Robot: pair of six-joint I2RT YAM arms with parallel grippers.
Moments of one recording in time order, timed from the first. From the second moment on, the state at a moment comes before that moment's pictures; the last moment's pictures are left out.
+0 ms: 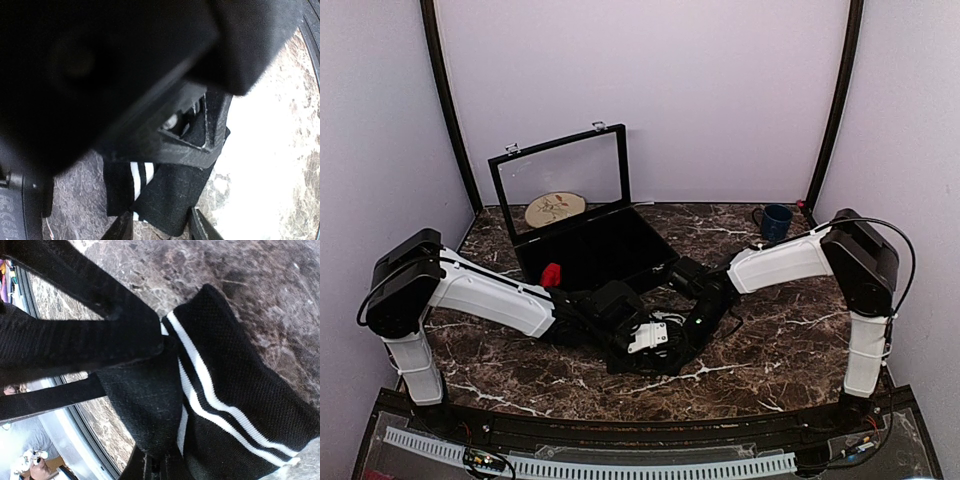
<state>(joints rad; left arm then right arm) -1.09 1.84 1.00 -0.14 0.08 0.39 0.89 1.96 1.19 -0.66 -0.65 0.04</state>
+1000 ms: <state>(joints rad) -1.09 1.88 1.05 -0.20 0.21 0.49 0.86 2.00 1.16 -0.62 -0.79 0.06</state>
